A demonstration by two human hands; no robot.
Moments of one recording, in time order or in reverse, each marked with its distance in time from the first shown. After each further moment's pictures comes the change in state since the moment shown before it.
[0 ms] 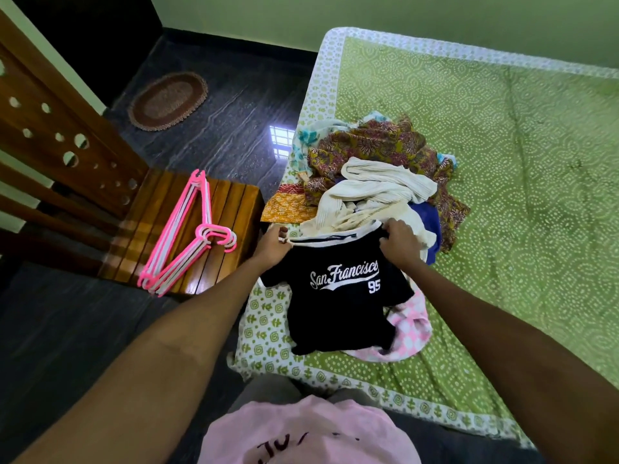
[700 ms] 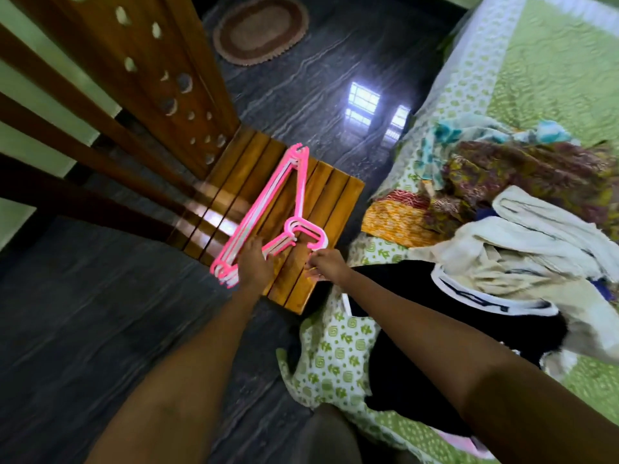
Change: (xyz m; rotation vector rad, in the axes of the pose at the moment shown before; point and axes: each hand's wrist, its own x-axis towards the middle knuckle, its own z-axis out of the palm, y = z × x) left_hand 0.059 -0.233 -0.141 0.069 0.487 -0.265; right_hand 0.024 -0.317 0.238 0.626 -0.839 0.211
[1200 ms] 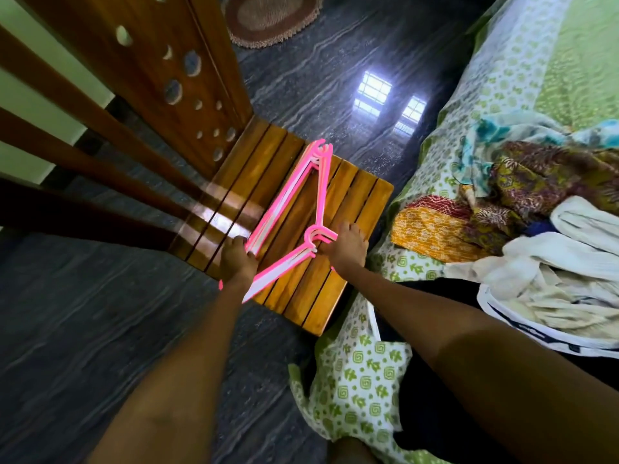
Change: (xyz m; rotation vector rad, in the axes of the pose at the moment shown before) left_hand 0.083 -0.062 -0.007 0.086 0.101 -0.172; right_hand 0.085 -0.027 0.021 -0.824 0.552 -0.240
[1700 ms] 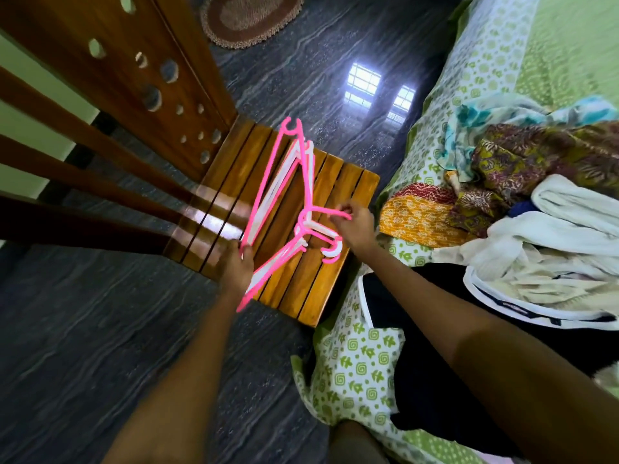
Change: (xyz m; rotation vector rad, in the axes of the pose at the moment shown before) left_hand -0.039 0.012 -0.013 -0.195 -0.022 0.037; right_hand 0.003 0.021 -0.054 0.821 0.024 -0.022
